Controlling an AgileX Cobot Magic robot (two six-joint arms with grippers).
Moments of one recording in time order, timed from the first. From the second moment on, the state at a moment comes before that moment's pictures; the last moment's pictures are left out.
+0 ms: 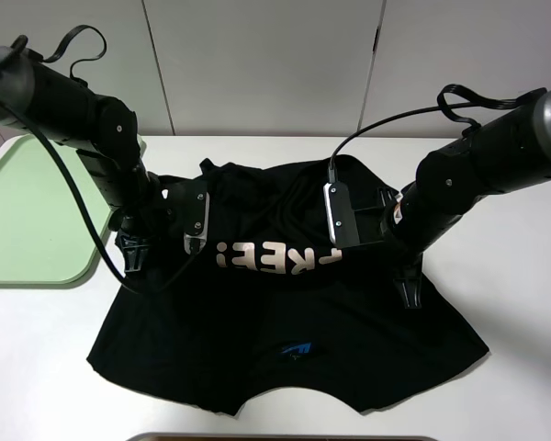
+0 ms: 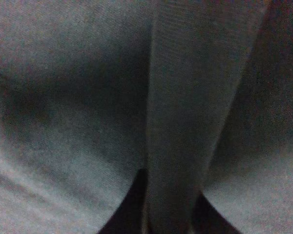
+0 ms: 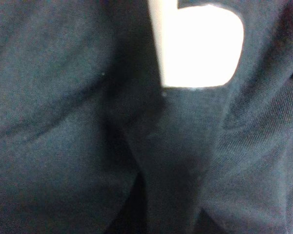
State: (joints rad) left arm -0.41 1.98 -1.08 -0.01 0.52 1.09; right arm 0.47 1.86 -0.81 -0.08 0.32 -1.03
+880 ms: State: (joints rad) left arm -0.41 1.85 -1.08 0.06 0.68 0.96; right arm 0.47 1.77 -0.81 -0.02 0.34 -1.01
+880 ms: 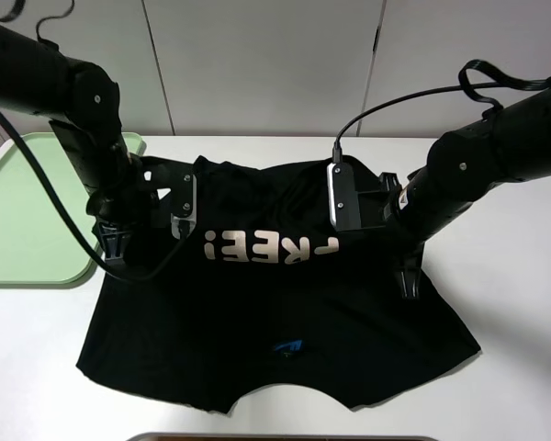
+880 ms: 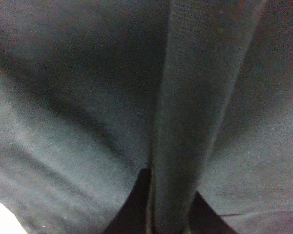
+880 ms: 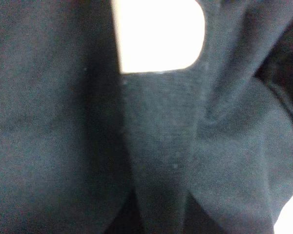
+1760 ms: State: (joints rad) left arm -0.41 1.38 -1.09 0.07 0.70 0.96; right arm 0.47 1.32 -0.95 -0.03 0.55 -0.95
